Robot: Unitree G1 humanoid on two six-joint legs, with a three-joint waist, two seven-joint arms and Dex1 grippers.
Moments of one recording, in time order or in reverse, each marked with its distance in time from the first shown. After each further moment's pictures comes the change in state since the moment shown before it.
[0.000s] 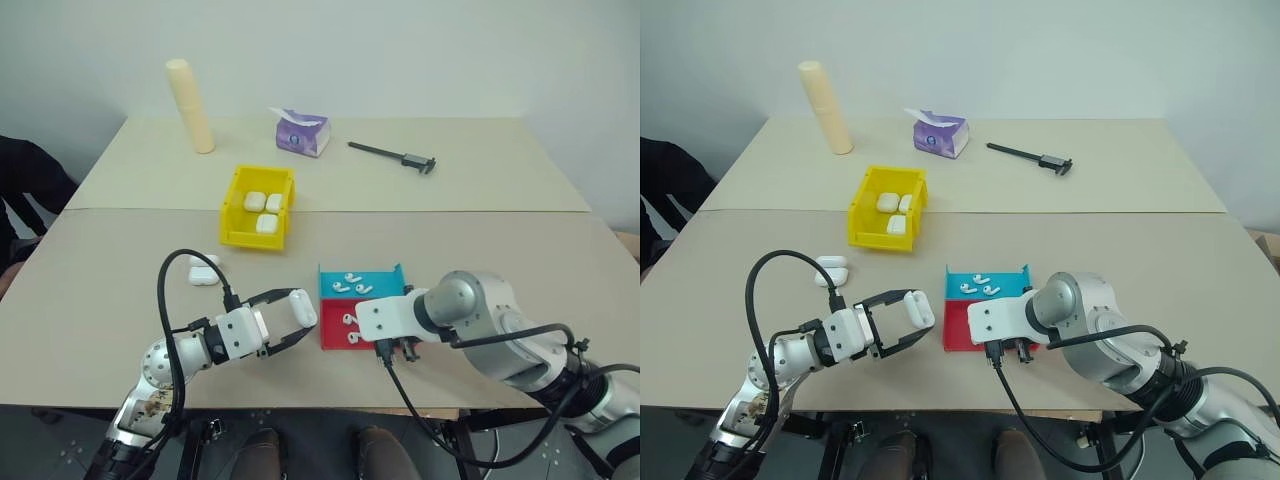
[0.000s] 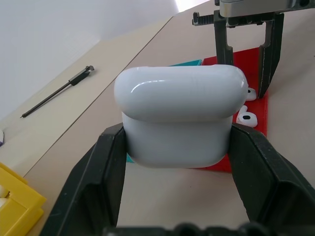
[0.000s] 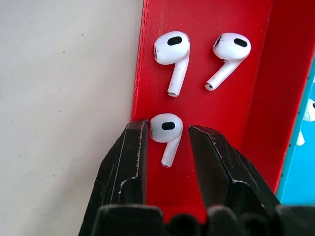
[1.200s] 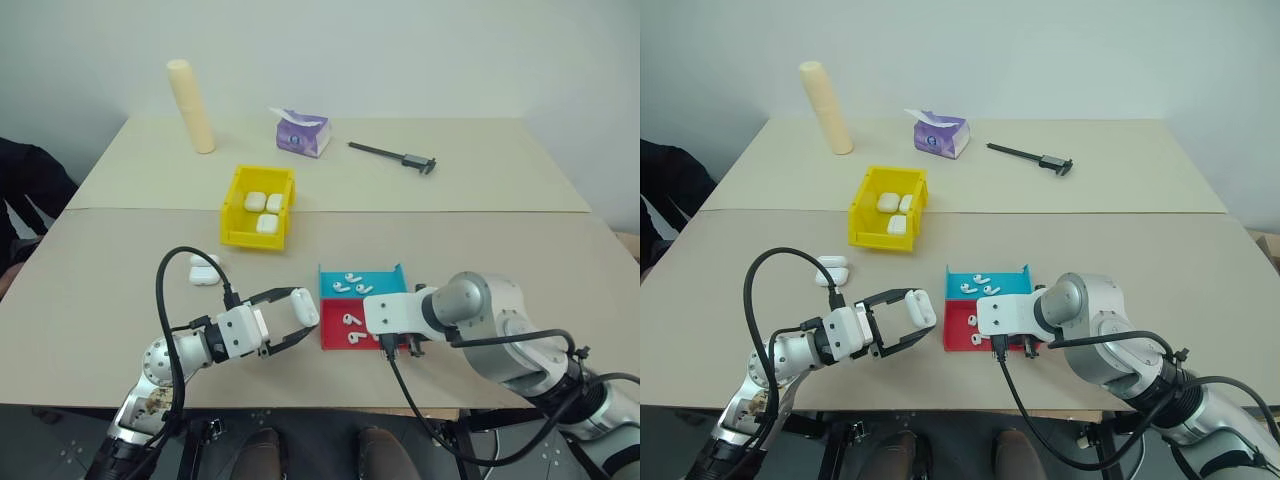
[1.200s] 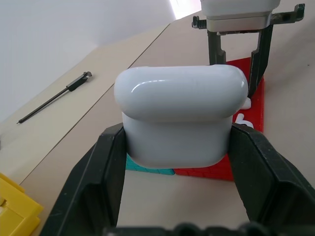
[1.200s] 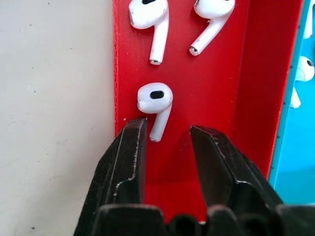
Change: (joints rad) left arm -0.013 -0.007 0.000 -0.001 -0.023 0.004 -0.023; right arm 0.056 0.008 -0.061 -0.012 -0.112 0.049 0.052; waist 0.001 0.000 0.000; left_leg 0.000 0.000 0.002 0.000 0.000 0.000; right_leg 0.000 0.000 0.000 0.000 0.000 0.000
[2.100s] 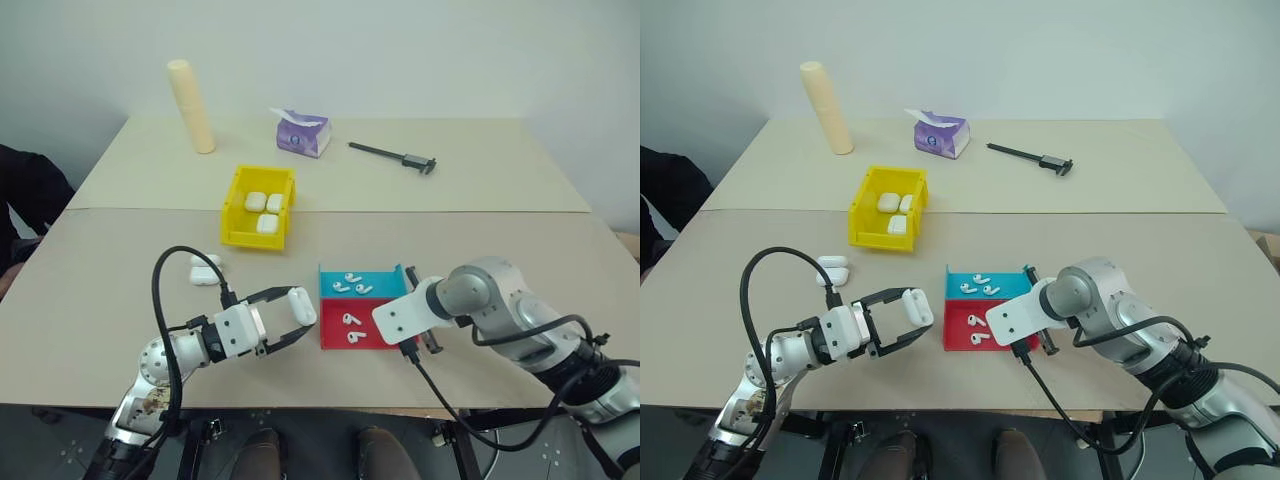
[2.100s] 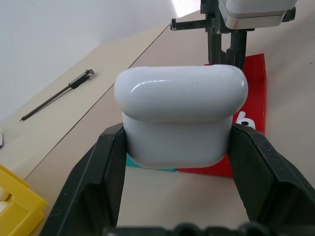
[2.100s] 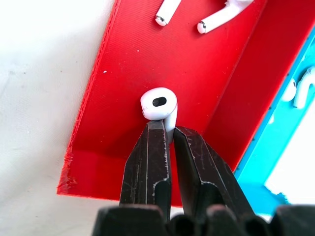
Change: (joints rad) left arm 0.003 0.000 0.014 -0.003 -0.002 0.007 -0.006; right arm -0.022 -0.047 -0.055 0.198 0.035 -0.514 -0.014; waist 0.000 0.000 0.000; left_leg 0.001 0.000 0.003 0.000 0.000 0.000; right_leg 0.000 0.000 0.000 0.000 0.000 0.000
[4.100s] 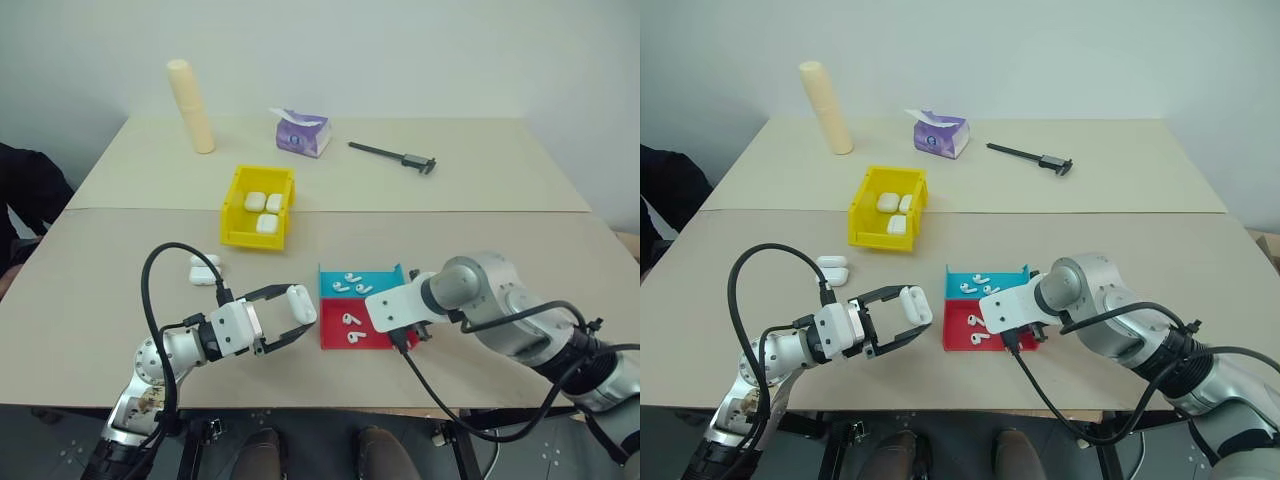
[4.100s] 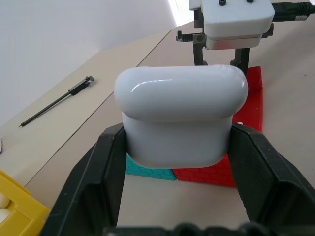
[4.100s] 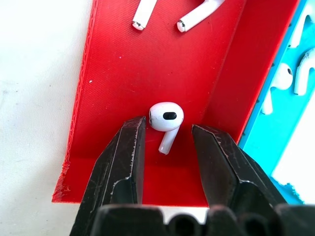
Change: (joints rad) left arm 0.006 0.000 0.022 -0.040 -0.035 0.031 -0.024; right arm -0.112 -0.035 0.134 -0.011 0.076 0.176 -0.057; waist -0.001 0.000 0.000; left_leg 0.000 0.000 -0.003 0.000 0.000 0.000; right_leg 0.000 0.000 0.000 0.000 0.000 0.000
